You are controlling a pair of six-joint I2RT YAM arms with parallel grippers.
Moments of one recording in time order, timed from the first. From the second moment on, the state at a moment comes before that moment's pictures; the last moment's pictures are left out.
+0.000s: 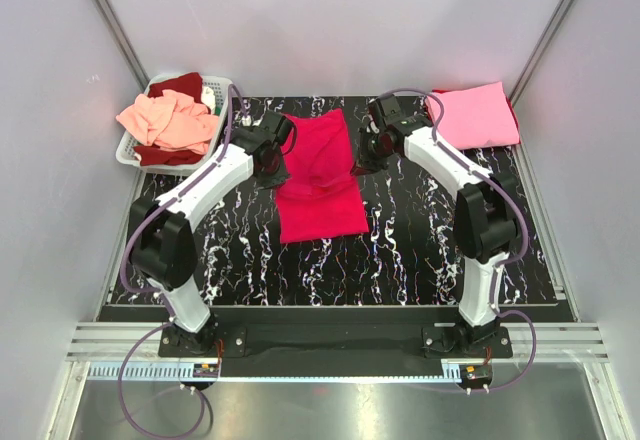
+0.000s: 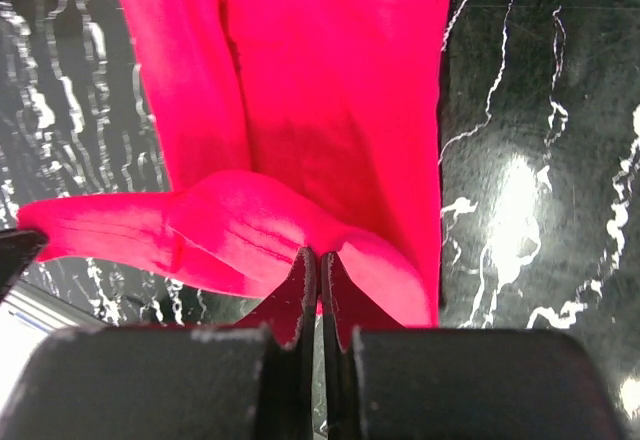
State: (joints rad) left arm -0.49 1.72 1.49 -0.91 -0.23 -0.72; right arm 0.43 1.94 1.67 -0.70 -0.23 0.54
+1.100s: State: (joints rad) left arm -0.25 1.79 1.61 -0.88 0.03 -0.55; right arm 0.30 1.87 1.50 -0.71 -0.28 0.61
